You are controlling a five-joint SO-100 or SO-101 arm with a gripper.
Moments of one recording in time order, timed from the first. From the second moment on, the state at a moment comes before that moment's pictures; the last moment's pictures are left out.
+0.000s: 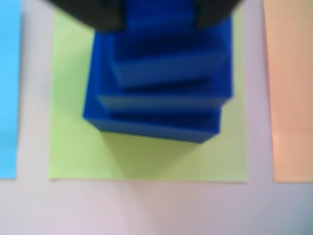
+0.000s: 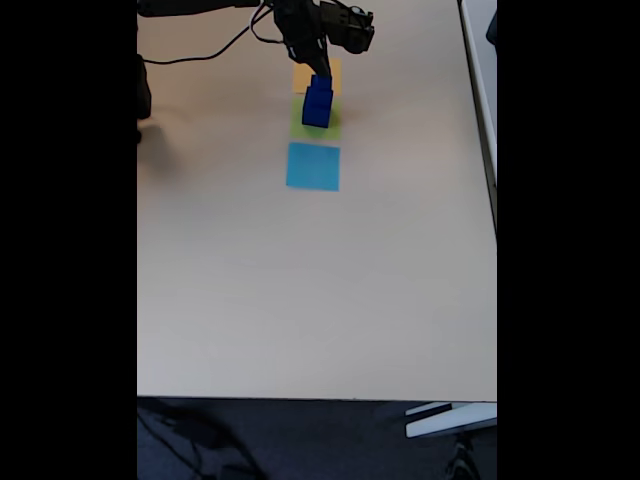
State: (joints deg) arm -2.5 80.3 72.5 66.9 91.9
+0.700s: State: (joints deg) arm -2.5 80.3 72.5 66.9 91.9
